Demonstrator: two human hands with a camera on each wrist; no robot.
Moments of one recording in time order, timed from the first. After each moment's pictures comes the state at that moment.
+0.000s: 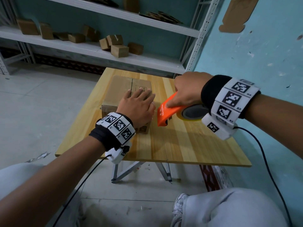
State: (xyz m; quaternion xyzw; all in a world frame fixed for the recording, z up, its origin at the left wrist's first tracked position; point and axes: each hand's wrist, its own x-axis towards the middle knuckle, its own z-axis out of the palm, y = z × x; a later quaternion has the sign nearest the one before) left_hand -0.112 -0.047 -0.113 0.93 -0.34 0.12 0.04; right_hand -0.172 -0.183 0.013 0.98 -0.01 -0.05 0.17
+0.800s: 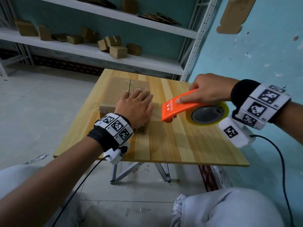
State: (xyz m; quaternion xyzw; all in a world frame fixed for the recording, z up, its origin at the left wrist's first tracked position) left_hand -0.112 -0.048 -0.112 0.93 -0.34 0.12 0.04; right_hand -0.195 -0.229 0.023 1.00 -0.05 -0.04 0.01
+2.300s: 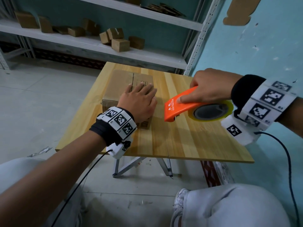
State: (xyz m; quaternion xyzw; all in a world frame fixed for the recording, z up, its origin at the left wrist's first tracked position) left_hand -0.113 -0.048 -0.113 0.93 -0.34 0.12 0.06; right_hand -0.194 -0.214 0.012 0.99 -0.03 -0.04 0.09
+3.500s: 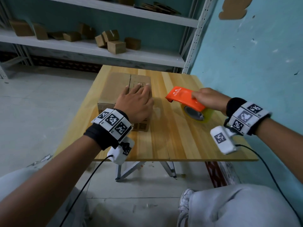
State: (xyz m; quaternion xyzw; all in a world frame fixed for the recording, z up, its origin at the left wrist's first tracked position) left_hand -0.107 -0.049 -0.106 0.93 -0.36 0.07 0.01; right_hand -0.164 -0.287 -0.058 0.95 -0.19 -0.02 -0.23
